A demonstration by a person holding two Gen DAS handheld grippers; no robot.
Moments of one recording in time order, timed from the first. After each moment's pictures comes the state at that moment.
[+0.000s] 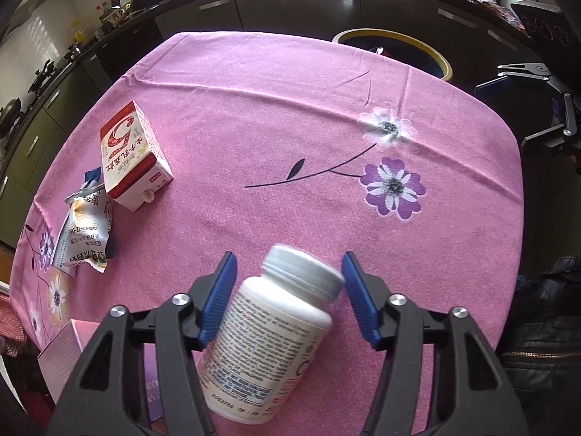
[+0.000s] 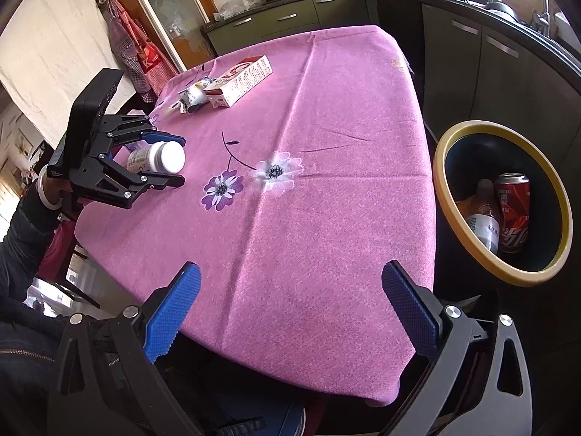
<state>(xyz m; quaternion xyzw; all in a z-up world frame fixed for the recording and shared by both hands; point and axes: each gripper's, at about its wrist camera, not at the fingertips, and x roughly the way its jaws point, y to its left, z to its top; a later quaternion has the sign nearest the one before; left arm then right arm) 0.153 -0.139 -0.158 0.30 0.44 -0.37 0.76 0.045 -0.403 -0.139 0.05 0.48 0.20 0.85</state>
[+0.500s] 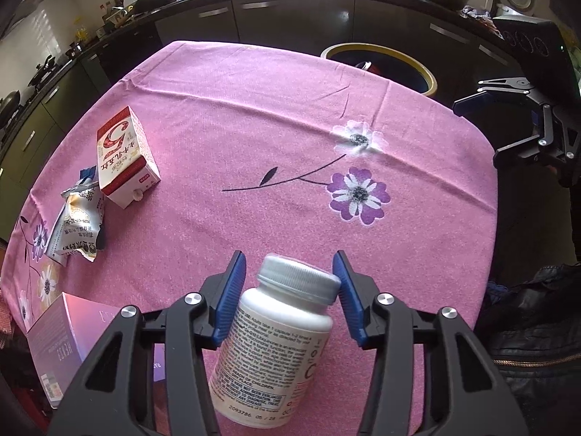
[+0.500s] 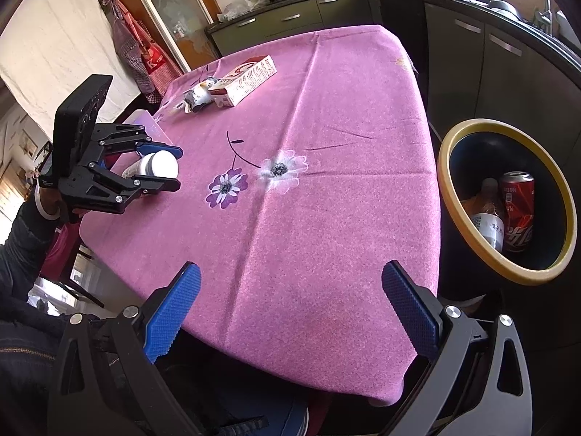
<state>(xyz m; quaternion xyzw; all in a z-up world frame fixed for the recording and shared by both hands) 0.131 -0.138 -0.144 0.26 0.43 -0.38 0.77 0.043 -0.404 -0.140 0.06 0.47 0.21 0.85</state>
